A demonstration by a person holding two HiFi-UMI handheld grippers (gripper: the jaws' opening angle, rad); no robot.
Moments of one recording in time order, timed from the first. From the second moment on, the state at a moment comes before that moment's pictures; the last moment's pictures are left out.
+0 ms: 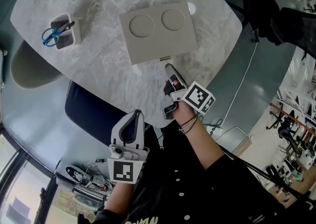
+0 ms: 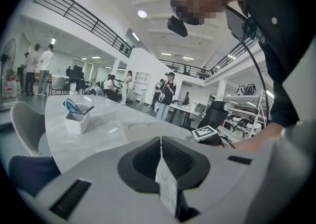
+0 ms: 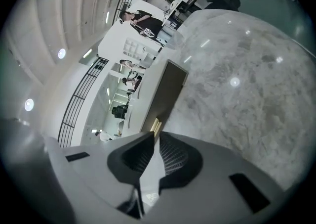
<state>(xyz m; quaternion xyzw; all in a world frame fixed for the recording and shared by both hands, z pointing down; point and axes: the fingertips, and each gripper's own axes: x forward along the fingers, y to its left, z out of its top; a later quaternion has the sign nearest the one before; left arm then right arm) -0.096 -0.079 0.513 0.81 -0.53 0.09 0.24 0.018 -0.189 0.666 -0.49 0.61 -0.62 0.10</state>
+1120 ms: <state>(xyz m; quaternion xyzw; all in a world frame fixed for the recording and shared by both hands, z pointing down) -0.100 -0.086 0.373 0.82 -0.56 -0.01 0.11 0.071 -0.163 0.429 -0.48 0.77 -0.40 0.11</state>
